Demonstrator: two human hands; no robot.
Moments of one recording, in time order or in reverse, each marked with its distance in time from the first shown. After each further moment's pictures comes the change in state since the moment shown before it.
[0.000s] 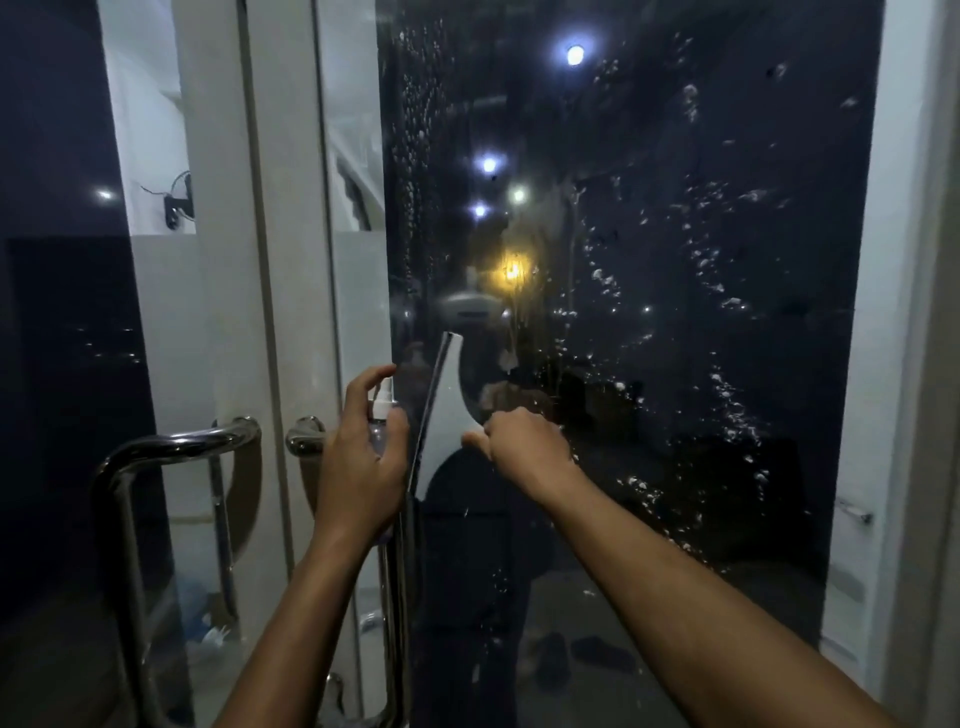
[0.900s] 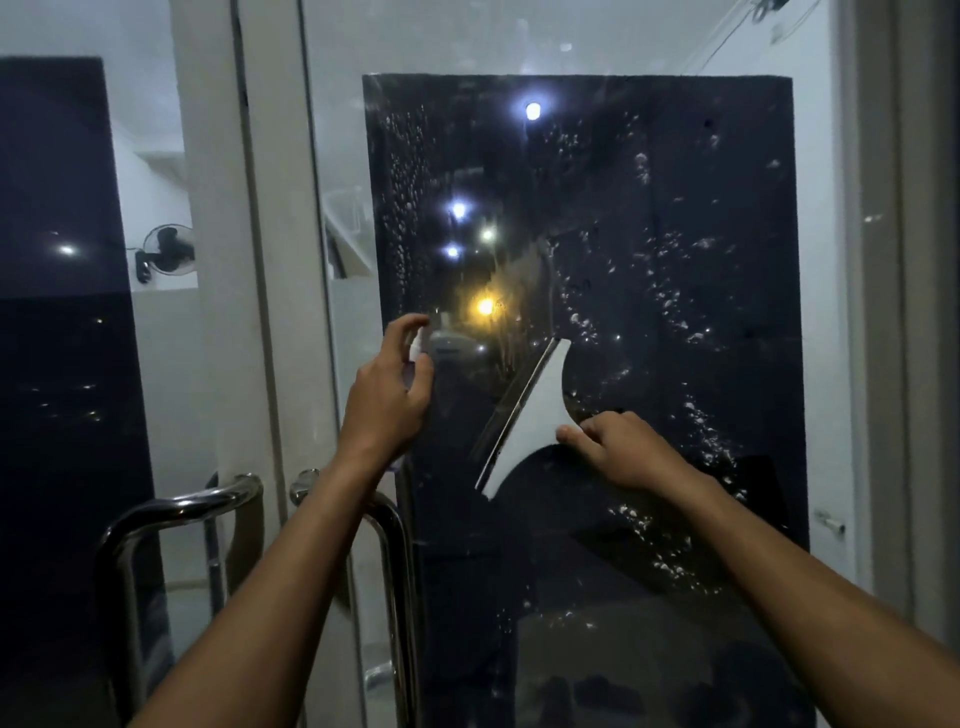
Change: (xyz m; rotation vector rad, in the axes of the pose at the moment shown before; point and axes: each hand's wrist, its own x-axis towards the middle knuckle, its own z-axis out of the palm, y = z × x) left_hand 0.093 0.041 0.001 0.089 -0.114 0.206; right_hand -0.042 0.089 -0.070 0.193 0.134 -0.001
